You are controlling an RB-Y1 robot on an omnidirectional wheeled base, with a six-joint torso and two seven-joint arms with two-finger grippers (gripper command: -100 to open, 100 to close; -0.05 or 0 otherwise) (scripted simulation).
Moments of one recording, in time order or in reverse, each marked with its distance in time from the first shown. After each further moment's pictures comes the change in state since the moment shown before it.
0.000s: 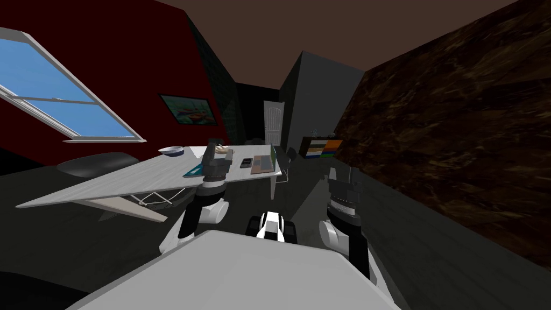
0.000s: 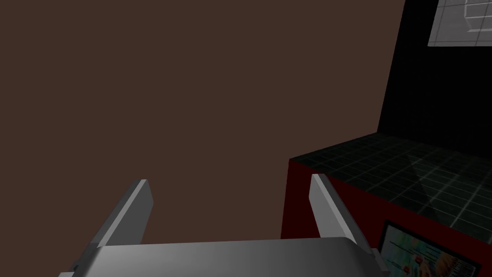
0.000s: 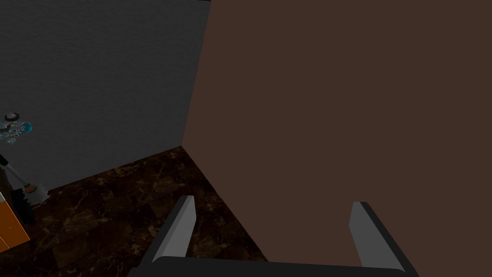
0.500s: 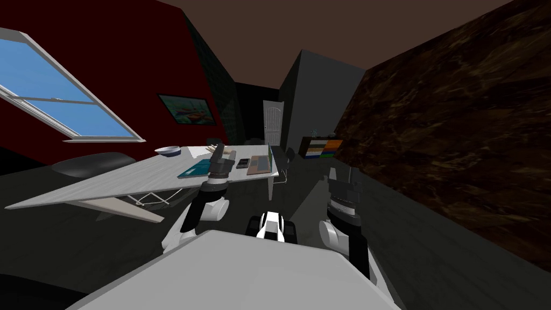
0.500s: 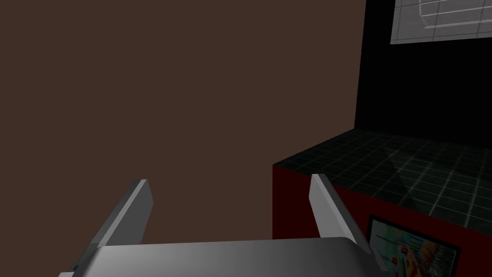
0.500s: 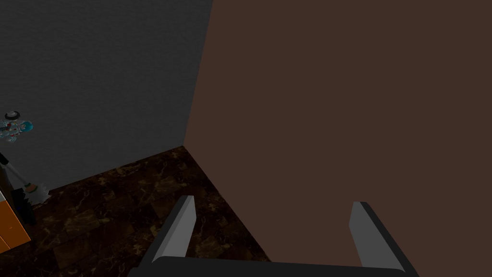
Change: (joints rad) left arm -0.028 0.013 0.008 0.012 -0.024 0.119 -0.024; right arm 0.000 0.000 0.000 0.000 0.000 0.000 0.000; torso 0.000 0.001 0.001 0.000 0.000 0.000
